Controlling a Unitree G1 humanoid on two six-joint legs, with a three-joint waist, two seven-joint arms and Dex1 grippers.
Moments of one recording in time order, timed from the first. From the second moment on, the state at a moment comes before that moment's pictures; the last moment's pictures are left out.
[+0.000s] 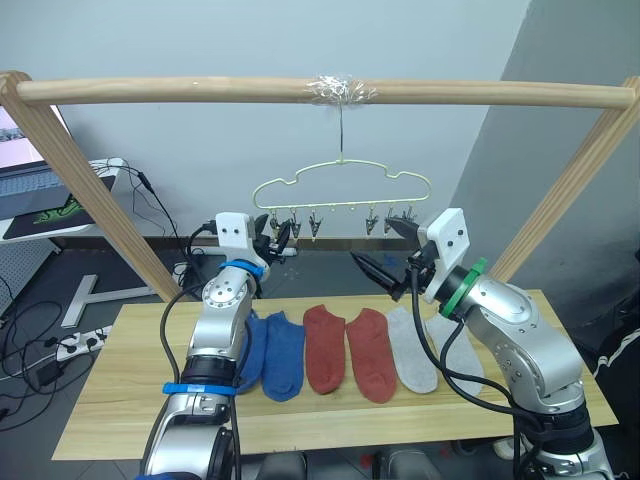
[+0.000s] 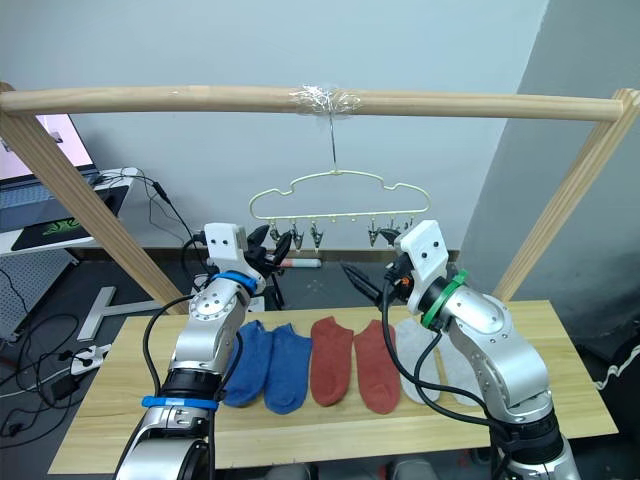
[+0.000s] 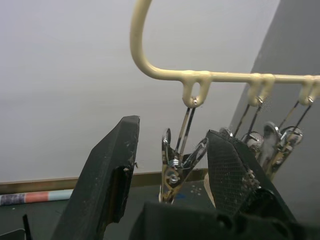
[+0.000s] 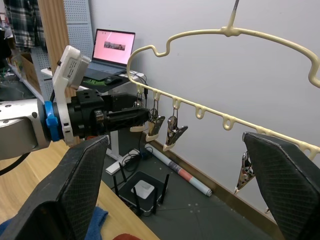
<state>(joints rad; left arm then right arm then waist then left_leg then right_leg) -0.47 0.22 0.08 0.33 -0.12 0.04 -0.30 -0.31 -0.32 0.11 -0.55 0.34 0.64 0.45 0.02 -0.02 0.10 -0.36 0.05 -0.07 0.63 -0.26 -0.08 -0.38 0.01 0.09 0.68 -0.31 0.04</state>
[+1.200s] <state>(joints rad) -0.52 0.26 0.09 0.40 -0.12 0.01 -0.36 -0.32 -0.32 0.10 -0.55 0.34 0.65 0.43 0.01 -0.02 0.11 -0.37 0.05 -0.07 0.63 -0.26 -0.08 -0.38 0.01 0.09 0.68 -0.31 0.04</state>
